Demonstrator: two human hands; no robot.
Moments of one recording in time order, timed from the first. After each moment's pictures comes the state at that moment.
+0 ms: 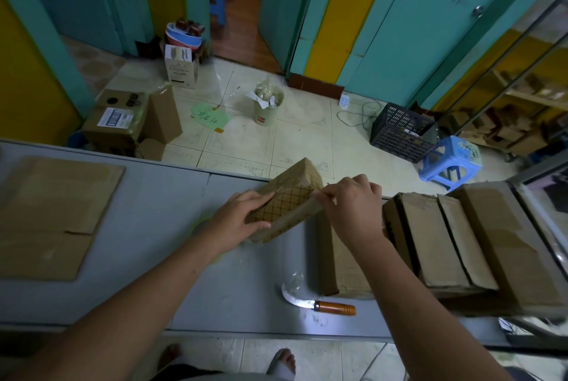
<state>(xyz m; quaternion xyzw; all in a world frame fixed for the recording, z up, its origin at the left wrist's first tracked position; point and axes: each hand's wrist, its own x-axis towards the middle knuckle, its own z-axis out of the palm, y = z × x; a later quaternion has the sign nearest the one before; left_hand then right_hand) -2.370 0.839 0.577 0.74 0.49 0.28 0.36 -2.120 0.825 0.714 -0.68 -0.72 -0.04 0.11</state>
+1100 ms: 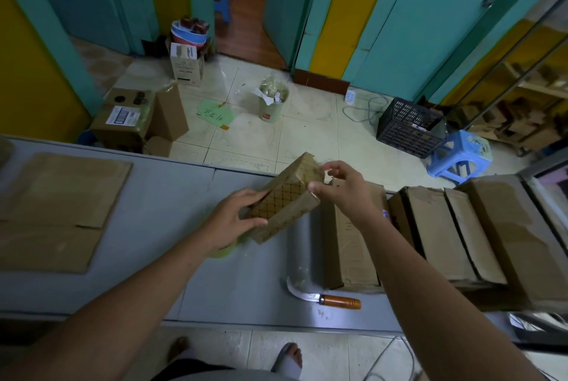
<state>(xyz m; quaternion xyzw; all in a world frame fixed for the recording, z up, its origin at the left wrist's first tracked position) -2.383 0.827 0.578 0.68 0.48 0.33 0.44 -2.115 0.848 0.704 -0.65 -0.59 0.38 0.29</state>
